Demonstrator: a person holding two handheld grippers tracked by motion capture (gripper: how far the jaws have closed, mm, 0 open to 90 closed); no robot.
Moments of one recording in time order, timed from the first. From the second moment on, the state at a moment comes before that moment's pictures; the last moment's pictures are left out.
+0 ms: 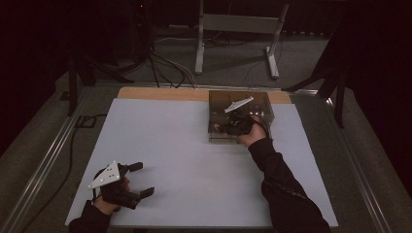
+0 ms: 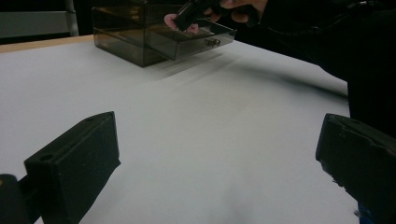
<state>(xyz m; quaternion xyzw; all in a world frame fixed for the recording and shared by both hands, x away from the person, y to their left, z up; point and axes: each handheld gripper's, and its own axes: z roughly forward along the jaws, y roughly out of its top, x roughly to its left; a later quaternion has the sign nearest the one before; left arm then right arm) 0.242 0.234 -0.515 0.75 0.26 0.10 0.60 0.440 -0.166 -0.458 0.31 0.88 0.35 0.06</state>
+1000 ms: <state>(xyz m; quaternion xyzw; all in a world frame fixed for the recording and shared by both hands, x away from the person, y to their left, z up) 0.243 0.234 -0.516 0.75 0.26 0.10 0.59 0.445 -0.163 -0.468 0.33 0.88 0.34 0.05</state>
